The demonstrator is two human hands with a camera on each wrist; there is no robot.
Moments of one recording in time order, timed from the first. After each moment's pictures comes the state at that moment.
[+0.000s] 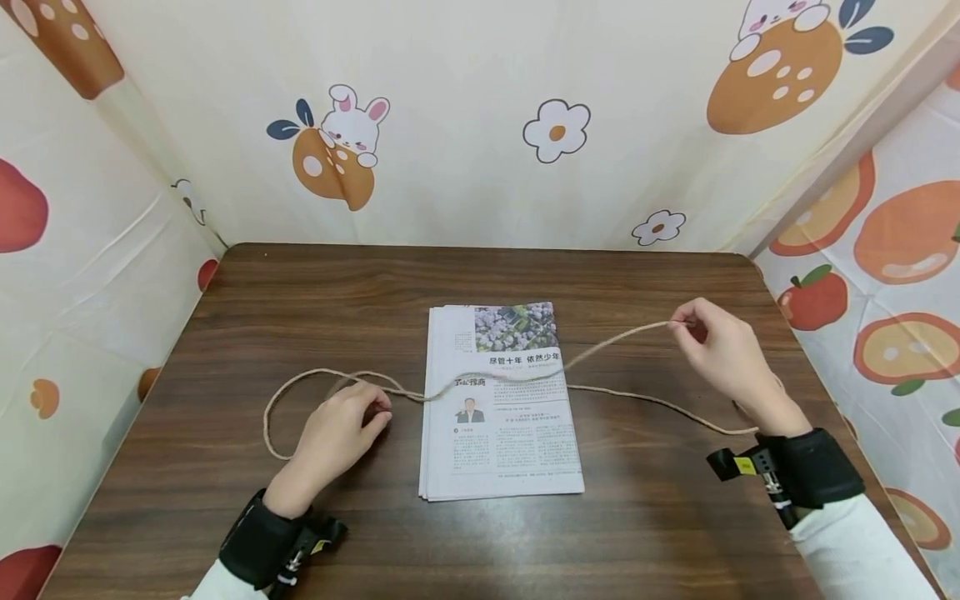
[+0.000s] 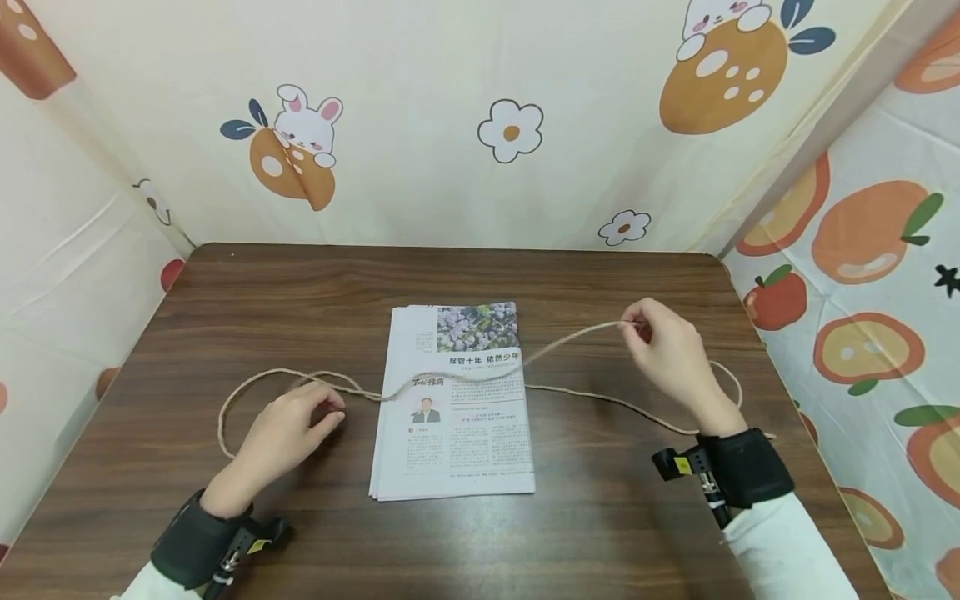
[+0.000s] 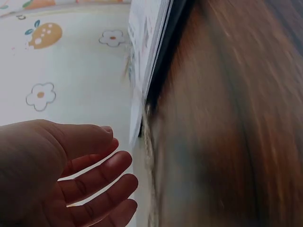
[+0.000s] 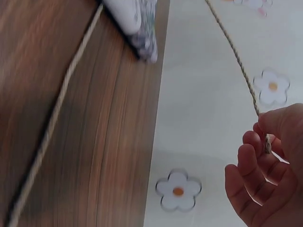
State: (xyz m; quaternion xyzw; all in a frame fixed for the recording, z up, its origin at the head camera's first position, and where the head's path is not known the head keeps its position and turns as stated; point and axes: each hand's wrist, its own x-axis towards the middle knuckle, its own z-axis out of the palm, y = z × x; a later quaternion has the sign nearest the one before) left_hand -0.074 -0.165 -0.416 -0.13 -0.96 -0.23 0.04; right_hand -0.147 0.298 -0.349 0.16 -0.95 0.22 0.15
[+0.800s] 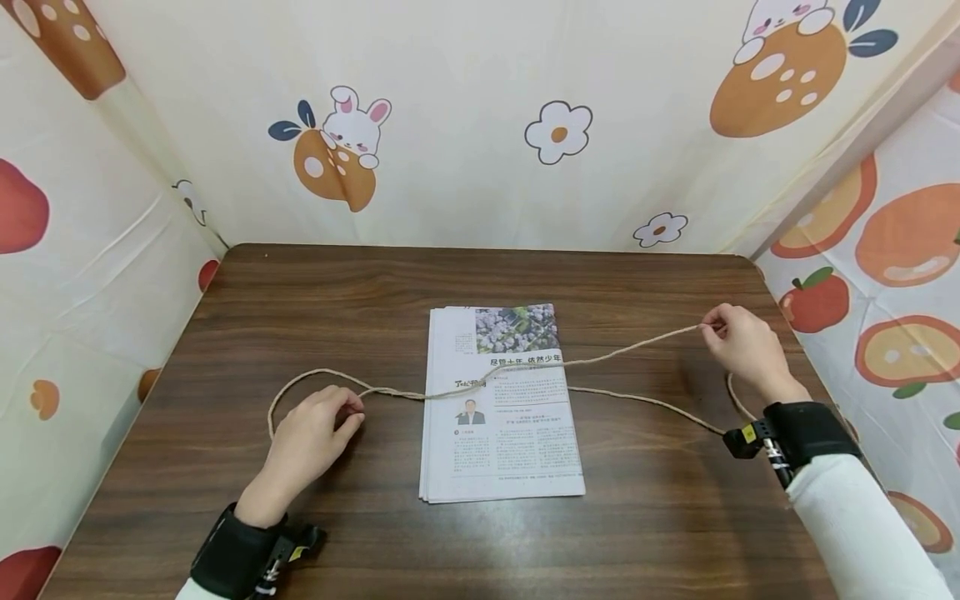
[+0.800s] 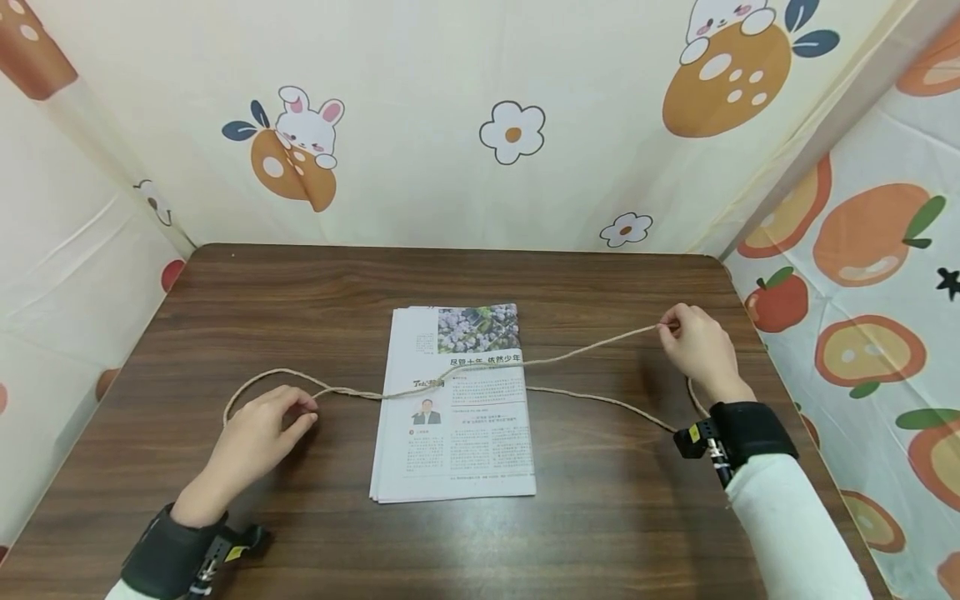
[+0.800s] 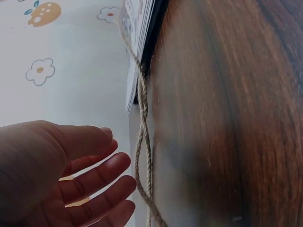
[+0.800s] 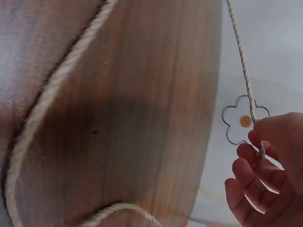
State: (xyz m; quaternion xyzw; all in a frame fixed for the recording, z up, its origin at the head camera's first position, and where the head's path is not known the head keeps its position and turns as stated) left_hand -0.067 -0.194 -0.417 -0.10 -0.97 -0.22 0.06; right_hand -0.180 0.358 -0.385 0.07 -0.98 0.16 0.07
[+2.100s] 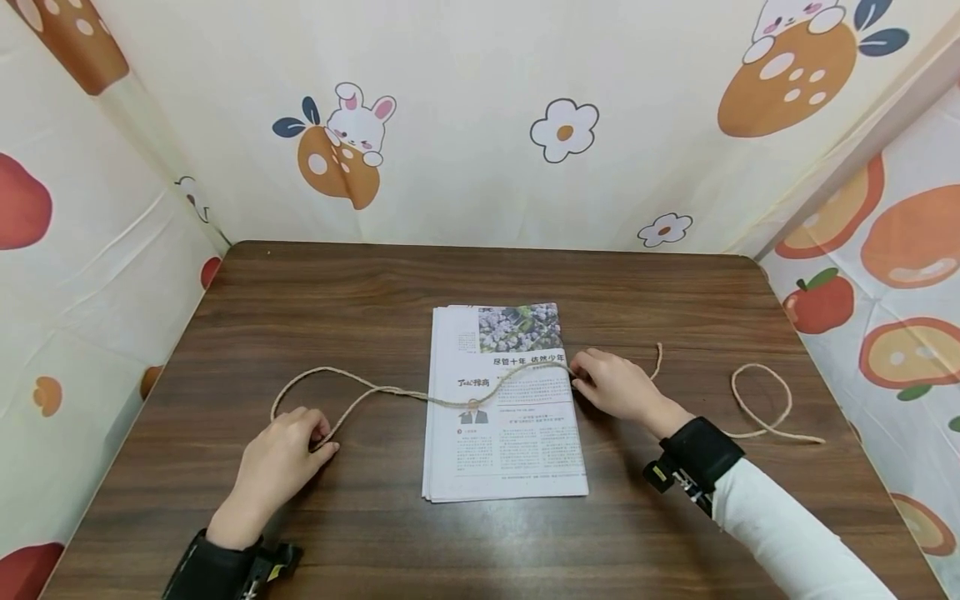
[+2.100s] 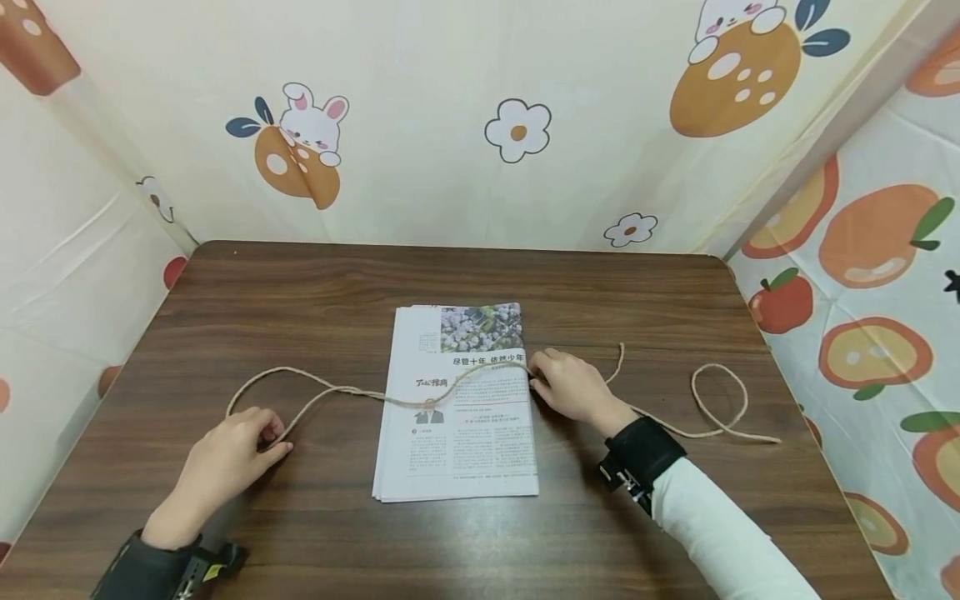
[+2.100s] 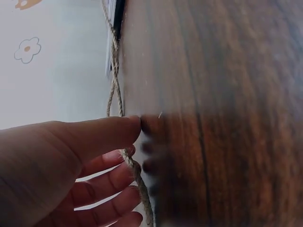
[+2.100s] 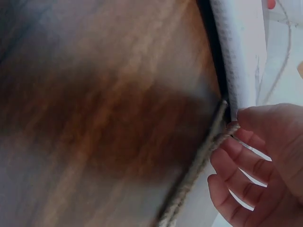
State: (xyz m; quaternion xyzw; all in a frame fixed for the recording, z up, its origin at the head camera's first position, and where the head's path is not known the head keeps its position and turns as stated) left_hand -0.046 -0.226 -0.425 -0.07 -0.98 -0.16 0.00; right_hand -0.155 0.216 -0.428 0.30 -0.94 0.14 -0.01
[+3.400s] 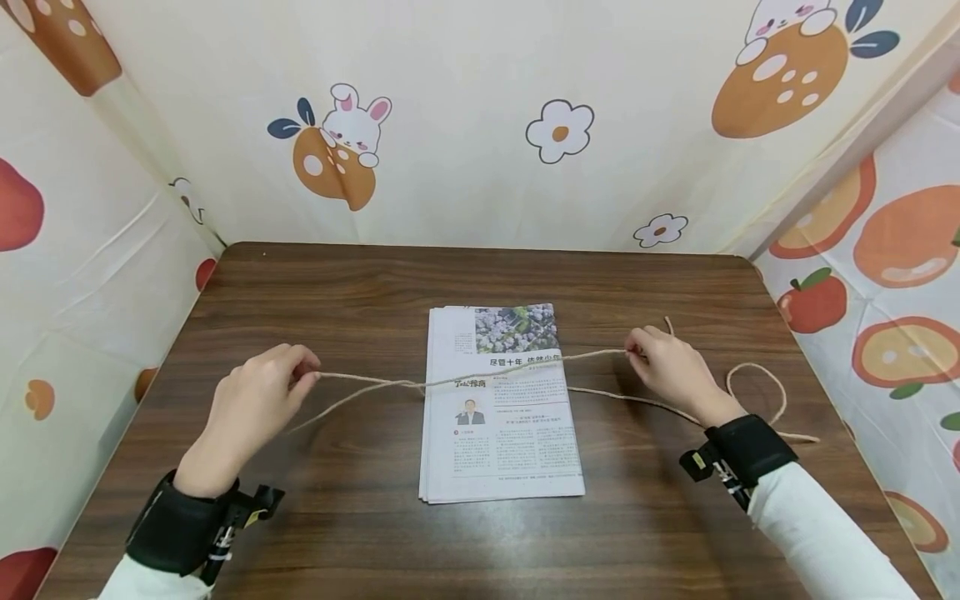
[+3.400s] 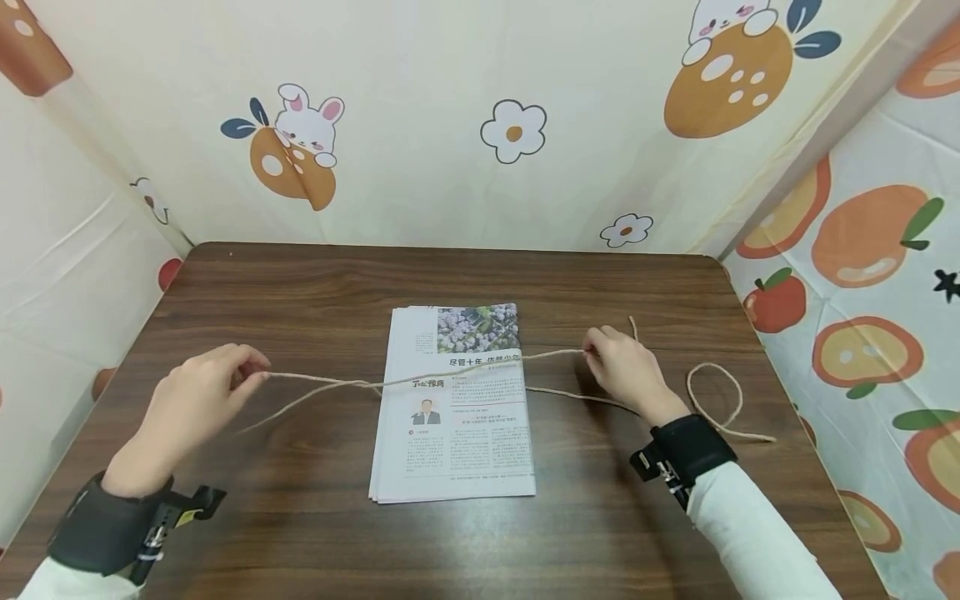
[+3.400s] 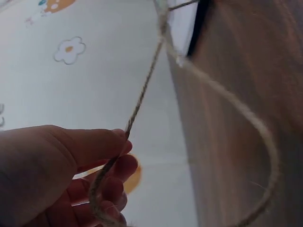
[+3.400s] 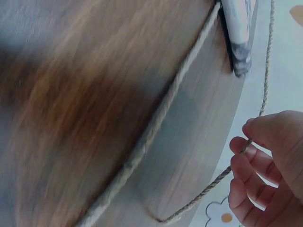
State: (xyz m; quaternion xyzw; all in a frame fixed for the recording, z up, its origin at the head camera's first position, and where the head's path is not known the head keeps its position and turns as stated) left_hand -0.089 -0.226 -0.357 -0.11 -0.98 -0.16 0.08; right_hand -0.165 0.279 -0.409 0.25 -0.96 0.12 0.09
